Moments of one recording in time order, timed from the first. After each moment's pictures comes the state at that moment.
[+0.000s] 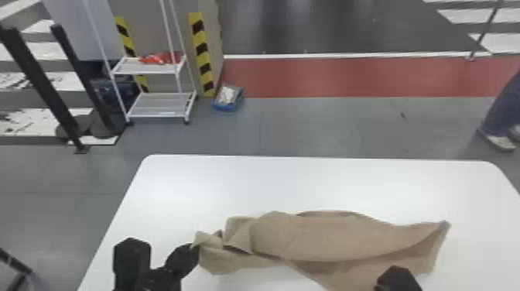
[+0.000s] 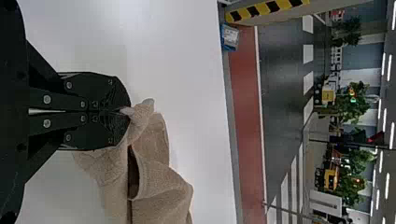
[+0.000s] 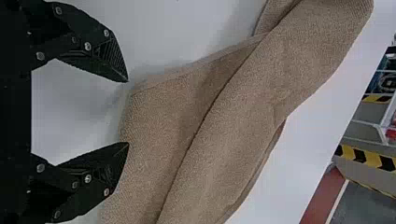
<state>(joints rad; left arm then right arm) 0.55 0.13 0.07 -2.04 0.01 0.45 -0.28 0.45 -0.09 0.10 -1.91 0.55 0.61 0.59</state>
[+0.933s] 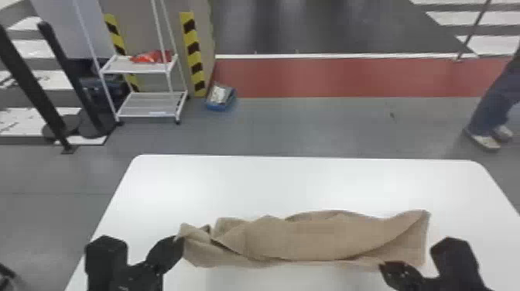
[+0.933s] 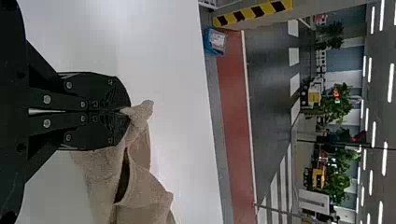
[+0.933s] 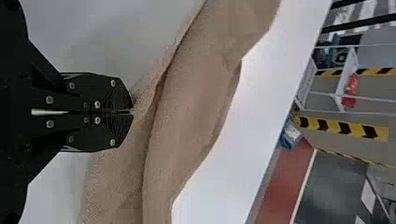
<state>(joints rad) 0.60 0.13 0.09 -2.14 0.02 0.45 -0.28 0.47 -0.09 -0.12 -2.06 0.39 0.59 0.70</state>
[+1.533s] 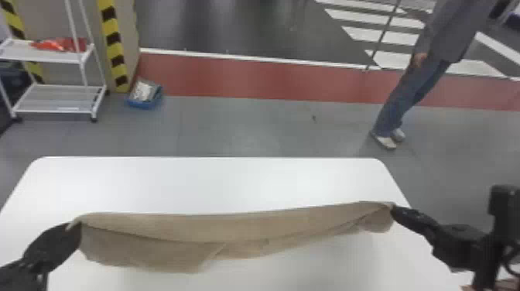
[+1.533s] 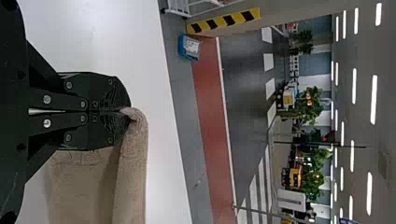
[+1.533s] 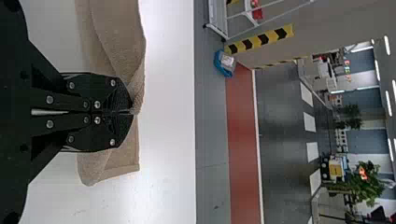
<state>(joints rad) 0.62 0.12 0.13 -2.33 0.03 0.52 -0.29 0.26 -0.05 -0.64 -2.18 0.12 0.89 0.88</state>
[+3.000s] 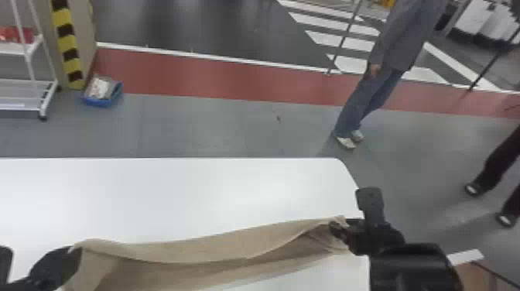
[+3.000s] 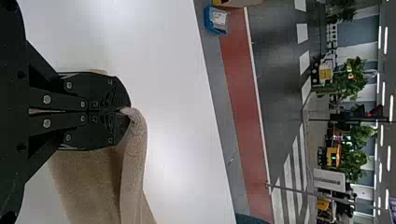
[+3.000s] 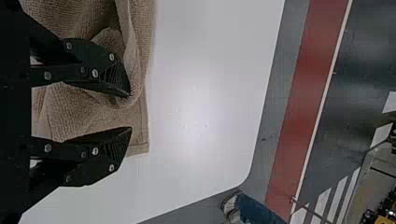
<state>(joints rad) 0.50 0.12 -0.05 -2.16 -0.09 0.61 -0.28 0.06 -0.08 -0.42 -1.64 0.47 0.67 0.47</state>
